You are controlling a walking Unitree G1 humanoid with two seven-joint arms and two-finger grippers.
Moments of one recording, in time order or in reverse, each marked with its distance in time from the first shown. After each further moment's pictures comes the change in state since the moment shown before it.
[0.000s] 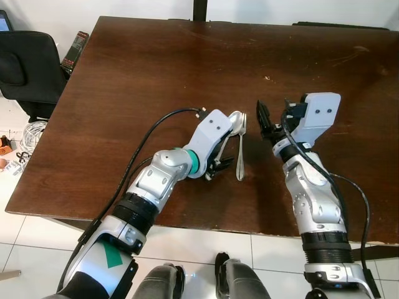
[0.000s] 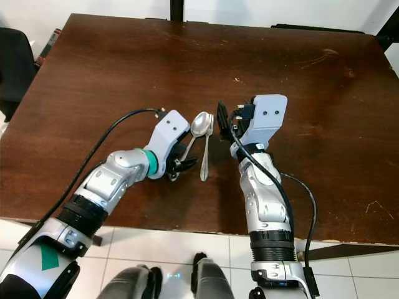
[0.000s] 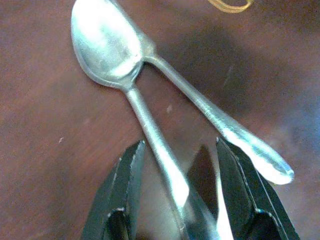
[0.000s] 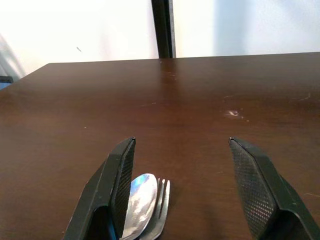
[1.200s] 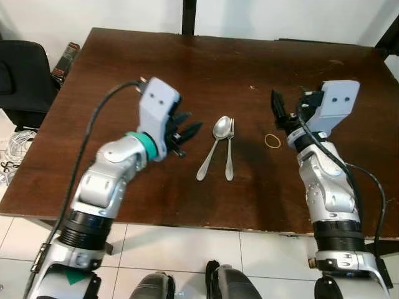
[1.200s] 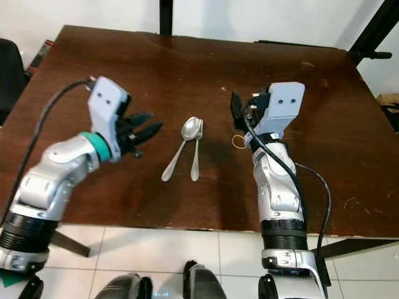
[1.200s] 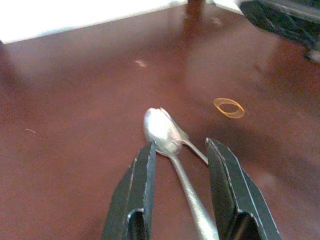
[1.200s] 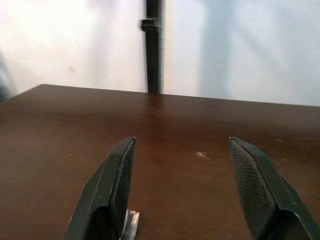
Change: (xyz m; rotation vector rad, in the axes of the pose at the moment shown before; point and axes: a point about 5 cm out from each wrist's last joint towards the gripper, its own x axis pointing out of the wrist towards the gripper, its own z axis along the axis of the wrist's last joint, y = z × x) left arm -0.071 0.028 0.020 -0.022 -0.253 0.109; right arm 0.010 -0.017 0.015 -0.057 -0.037 0.007
